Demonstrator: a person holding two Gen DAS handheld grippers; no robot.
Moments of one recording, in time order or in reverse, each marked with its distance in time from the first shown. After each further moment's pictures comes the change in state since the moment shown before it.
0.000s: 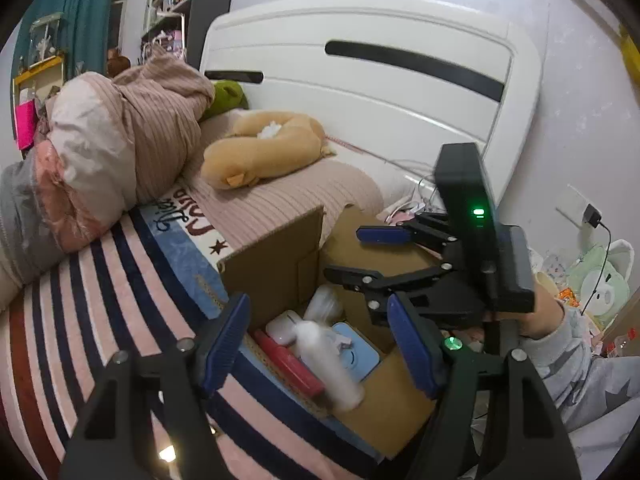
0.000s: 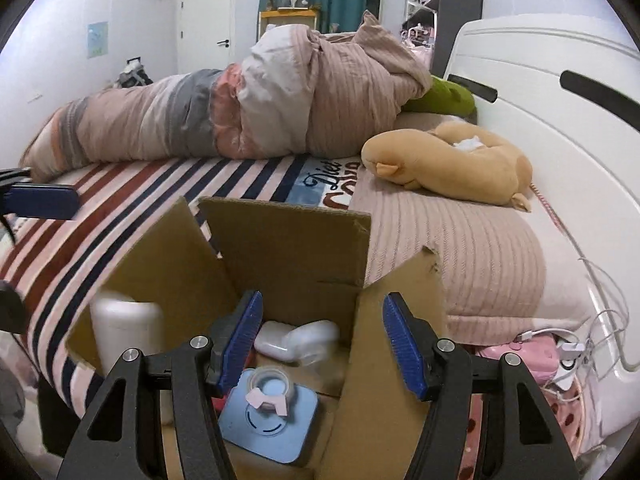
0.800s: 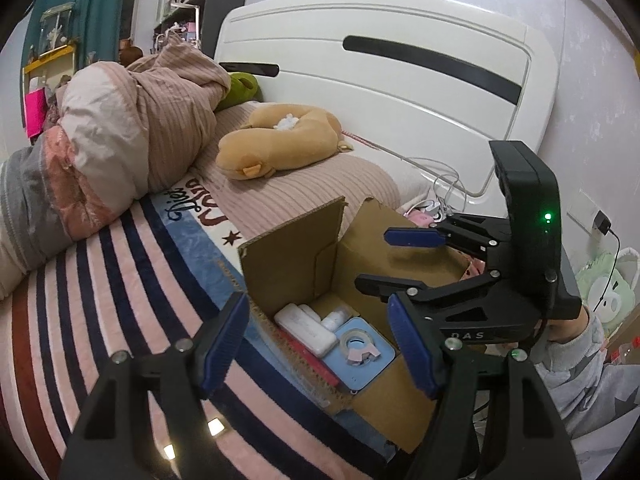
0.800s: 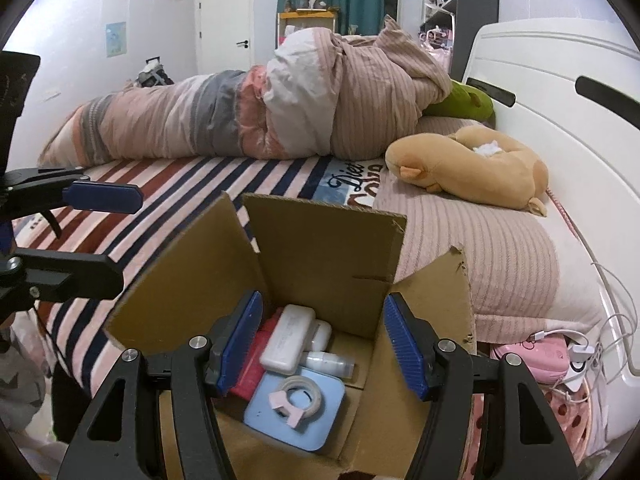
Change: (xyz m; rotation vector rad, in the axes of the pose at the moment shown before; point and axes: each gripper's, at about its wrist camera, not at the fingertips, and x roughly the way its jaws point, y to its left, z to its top) left arm -0.006 0.017 -0.004 -0.044 0.000 0.032; right arm -0.017 0.013 -0.002 -0.030 -0.006 0.054
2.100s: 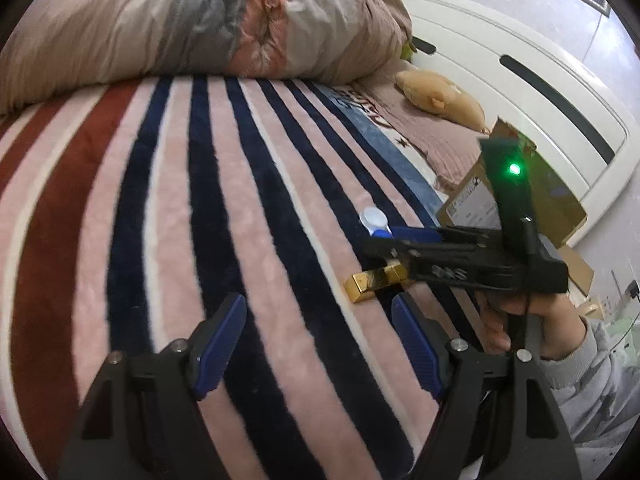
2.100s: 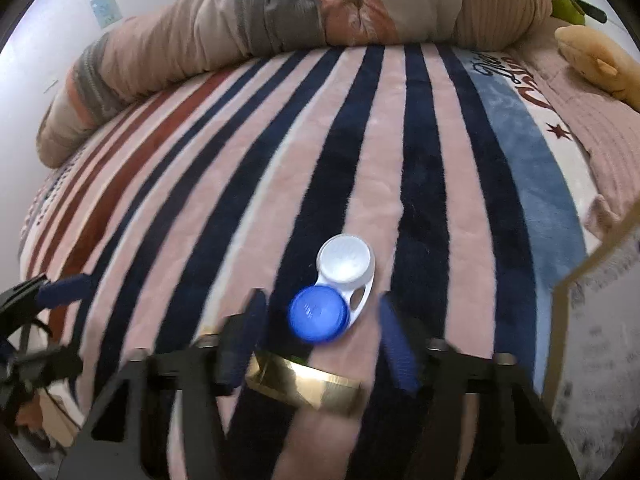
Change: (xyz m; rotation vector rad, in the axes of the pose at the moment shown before) left arm -0.032 0.187 -0.205 -0.417 0.079 0.123; right arm 0.206 0.176 -0.017 0.099 0.296 0.178
